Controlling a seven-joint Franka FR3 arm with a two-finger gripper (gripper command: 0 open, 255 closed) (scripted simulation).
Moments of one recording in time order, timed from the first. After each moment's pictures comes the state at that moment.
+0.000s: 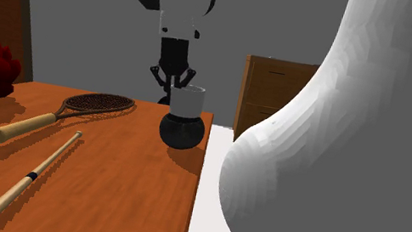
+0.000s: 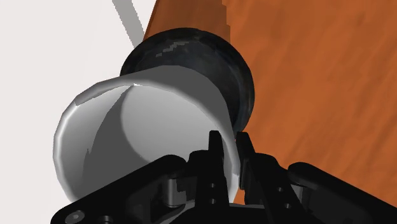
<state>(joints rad) 0.03 0.03 0.34 -2.00 -0.07 2.02 0.21</state>
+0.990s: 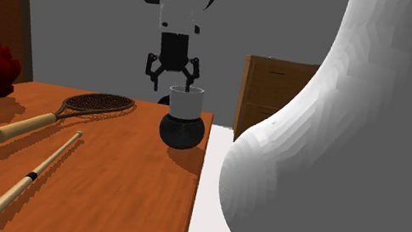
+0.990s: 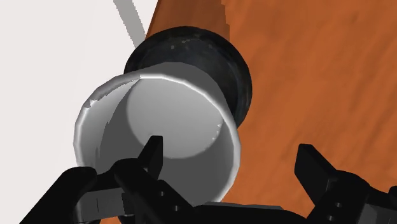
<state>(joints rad) 0.03 0.03 0.34 -1.97 -0.07 1.98 0.21</state>
